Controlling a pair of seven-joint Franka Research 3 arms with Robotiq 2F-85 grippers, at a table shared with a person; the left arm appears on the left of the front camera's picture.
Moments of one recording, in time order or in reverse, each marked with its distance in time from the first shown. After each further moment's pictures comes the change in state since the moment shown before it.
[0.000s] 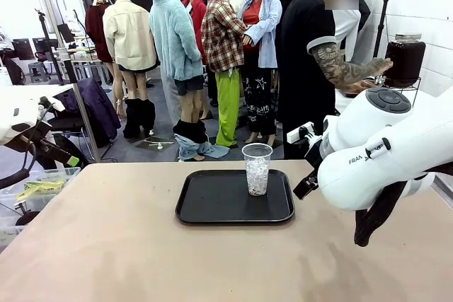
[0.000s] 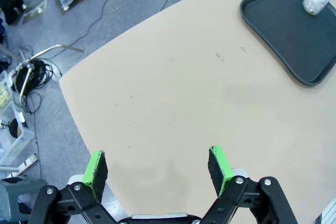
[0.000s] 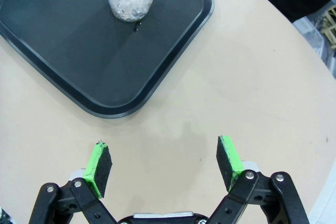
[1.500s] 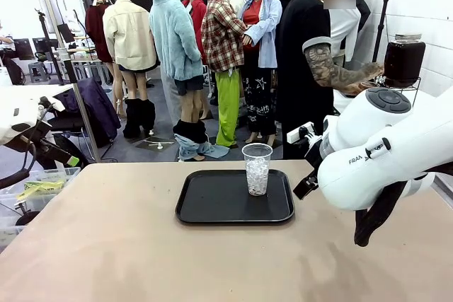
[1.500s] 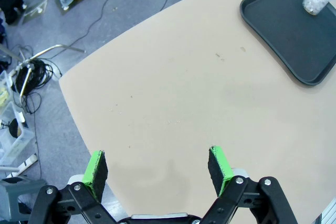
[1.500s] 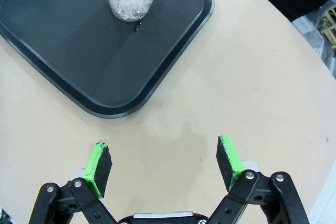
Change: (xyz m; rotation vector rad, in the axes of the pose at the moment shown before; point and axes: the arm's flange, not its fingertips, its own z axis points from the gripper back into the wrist) left arm 0.000 0.000 0.000 0.000 0.000 0.000; right arm 0.000 0.000 0.000 0.000 0.000 0.000
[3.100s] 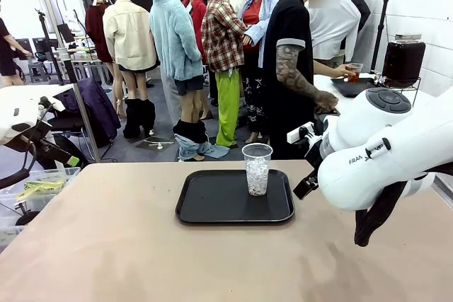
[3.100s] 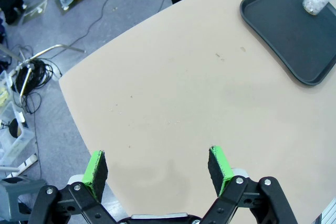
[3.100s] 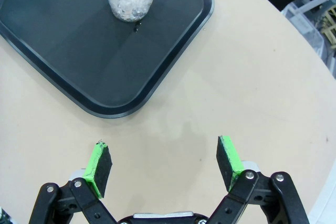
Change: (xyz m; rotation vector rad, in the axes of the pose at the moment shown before) left arm 0.000 0.000 0.000 0.000 0.000 0.000; right arm 0.000 0.000 0.000 0.000 0.000 0.000
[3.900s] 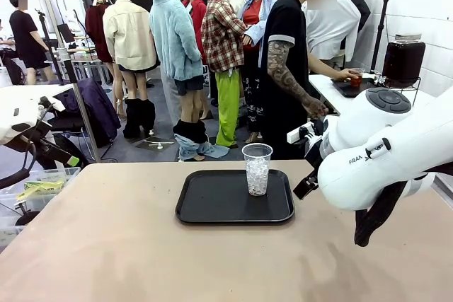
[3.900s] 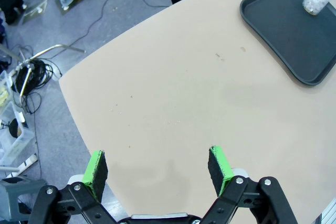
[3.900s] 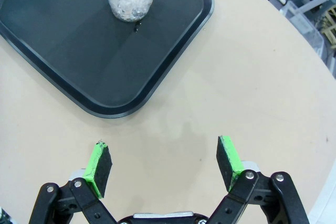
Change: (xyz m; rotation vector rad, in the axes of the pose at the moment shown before) left arm 0.000 0.000 0.000 0.000 0.000 0.000; right arm 0.000 0.000 0.000 0.000 0.000 0.000
